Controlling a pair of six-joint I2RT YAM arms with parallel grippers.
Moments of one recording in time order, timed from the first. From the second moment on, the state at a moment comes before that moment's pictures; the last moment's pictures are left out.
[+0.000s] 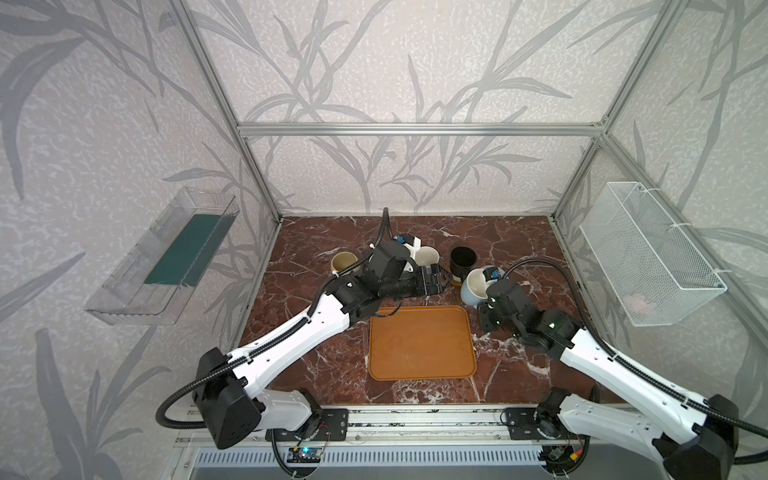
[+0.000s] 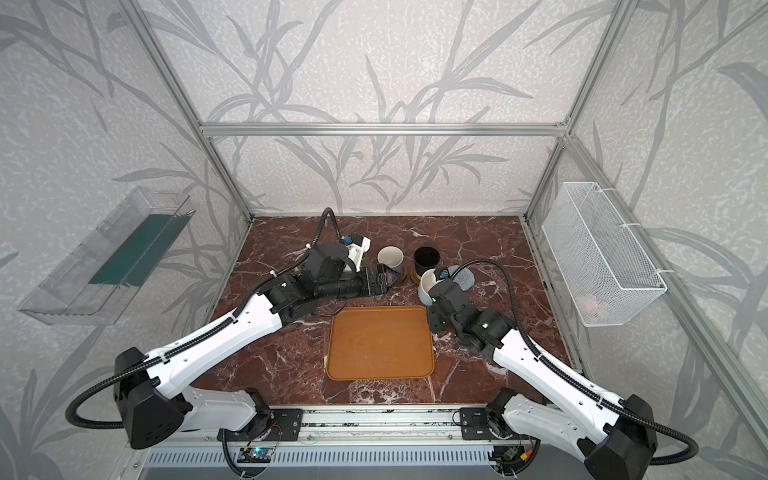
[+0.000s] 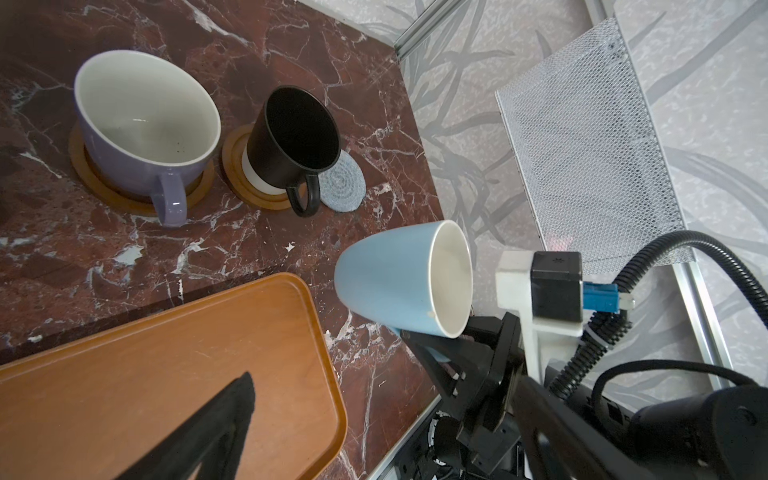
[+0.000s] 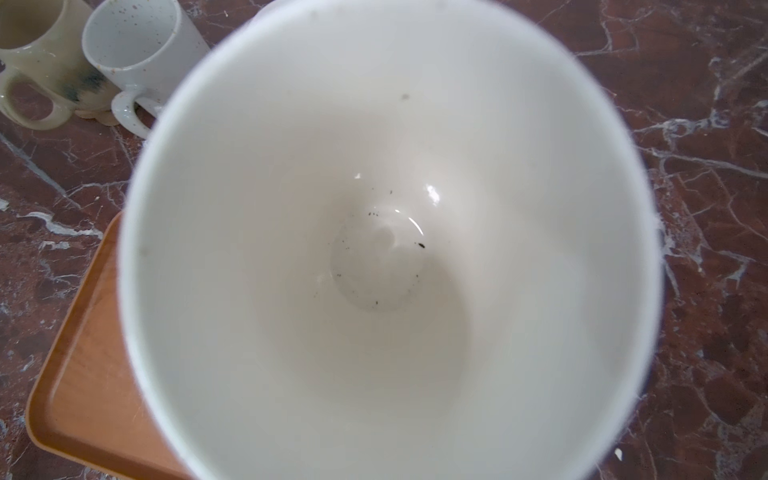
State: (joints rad) left arm -0.79 1.36 1.23 -0.41 0.20 -0.80; right arm 0.70 1.01 0.85 -0.69 0.26 0.41
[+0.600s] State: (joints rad) left arm -0.82 1.64 1.52 -0.45 0.23 -0.78; right arm 0.34 1.10 0.89 -0.69 0.12 0.32
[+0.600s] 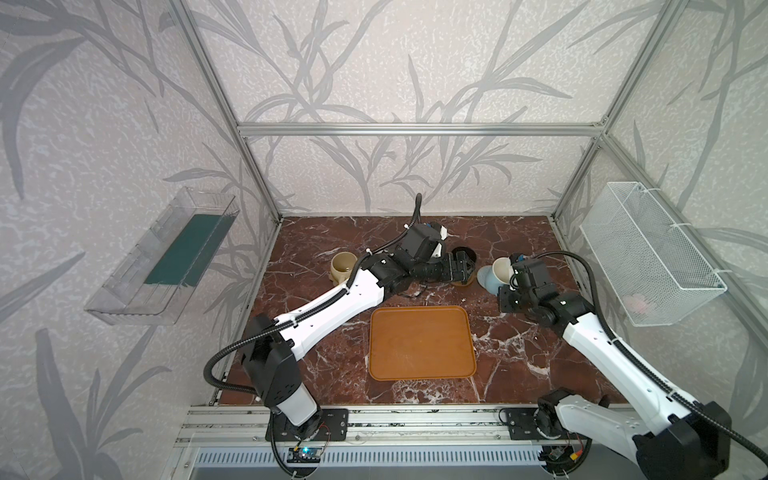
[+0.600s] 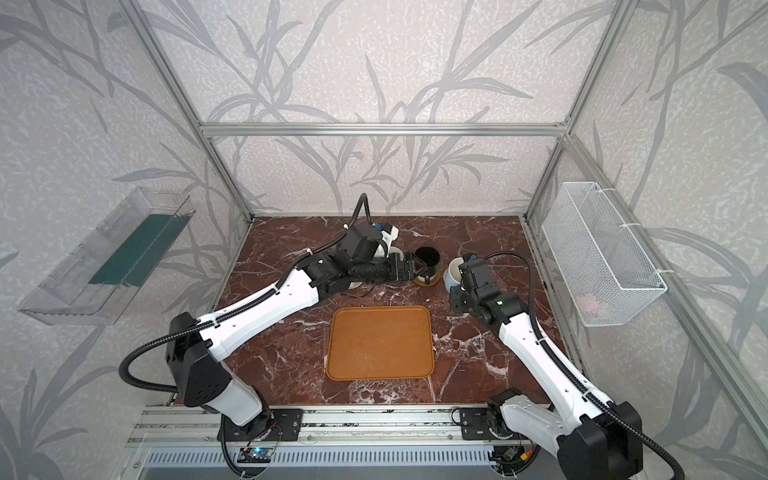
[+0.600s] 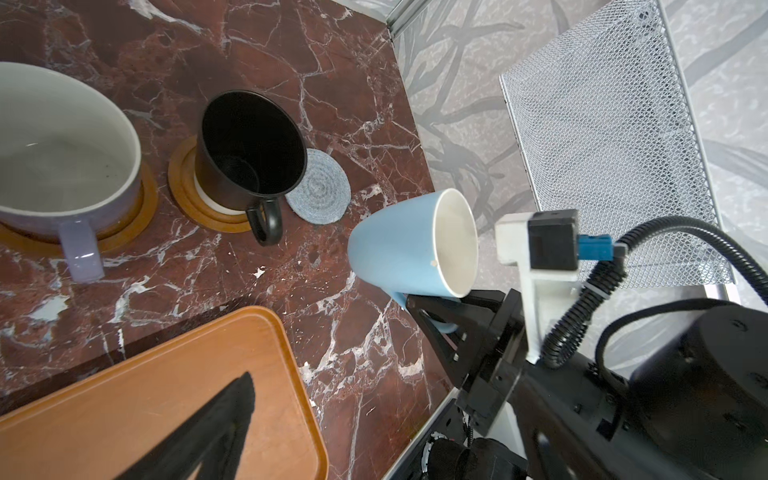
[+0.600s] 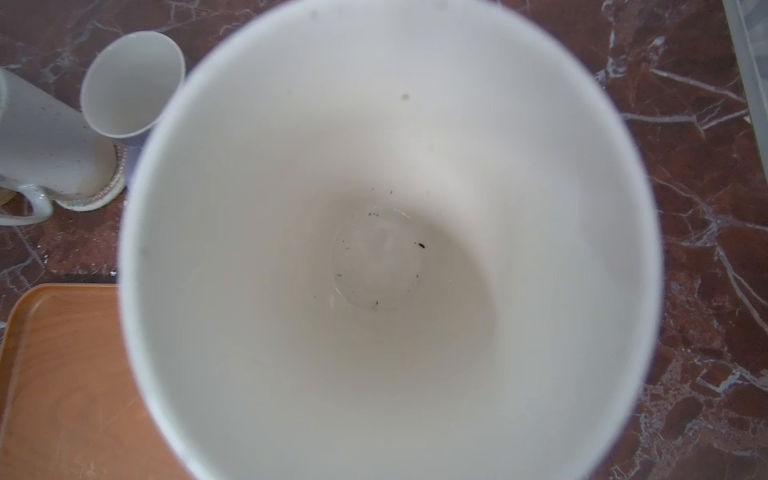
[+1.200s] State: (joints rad) left arm -0.82 1.88 1.73 -0.47 0.28 -0.76; right arm 0.19 1.41 1.01 -0.62 0.05 0.27
